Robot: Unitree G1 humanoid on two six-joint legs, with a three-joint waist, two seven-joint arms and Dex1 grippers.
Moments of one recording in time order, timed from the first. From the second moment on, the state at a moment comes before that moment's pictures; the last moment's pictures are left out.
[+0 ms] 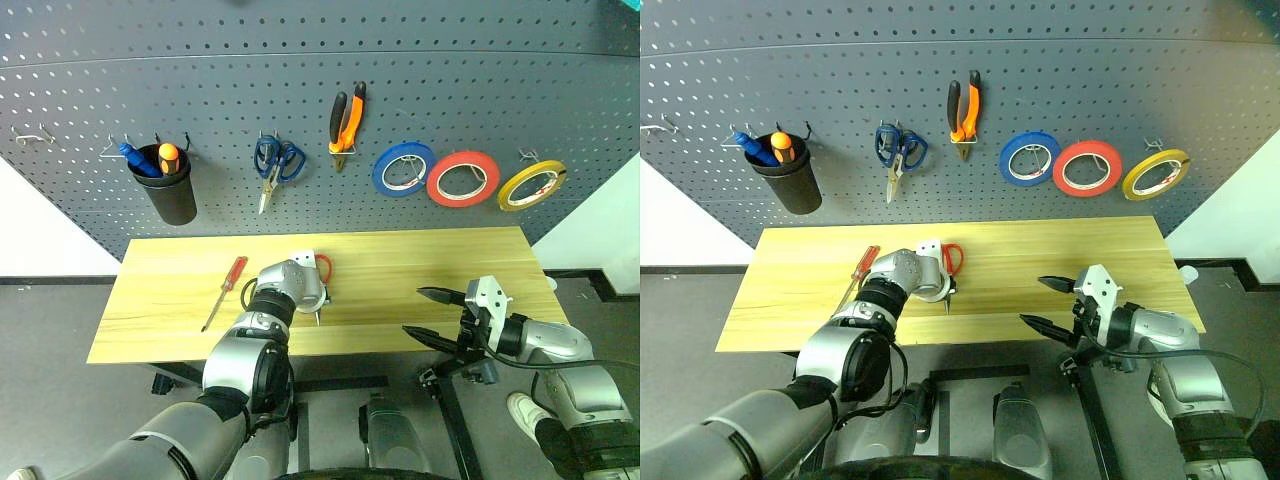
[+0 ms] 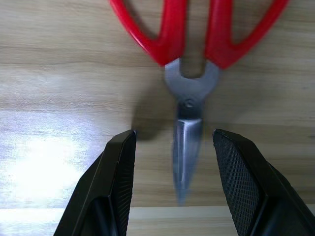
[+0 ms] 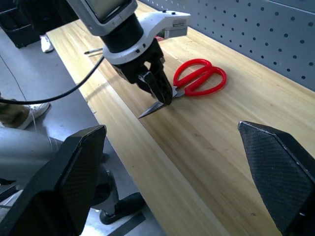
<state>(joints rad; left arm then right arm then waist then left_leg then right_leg) -0.92 -0.18 0.25 1.02 -0.40 0.88 0.48 0.01 -0.65 -0.05 0.03 0.39 0.09 1.09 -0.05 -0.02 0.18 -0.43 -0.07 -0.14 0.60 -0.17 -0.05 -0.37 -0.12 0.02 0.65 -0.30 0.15</state>
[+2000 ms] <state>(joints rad) -0.51 0.03 -0.18 0.31 -0.17 0.77 -0.04 -0.15 -0.53 0.01 0.04 0.42 0.09 1.12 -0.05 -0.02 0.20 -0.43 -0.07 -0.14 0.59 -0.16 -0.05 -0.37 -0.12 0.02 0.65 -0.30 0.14</state>
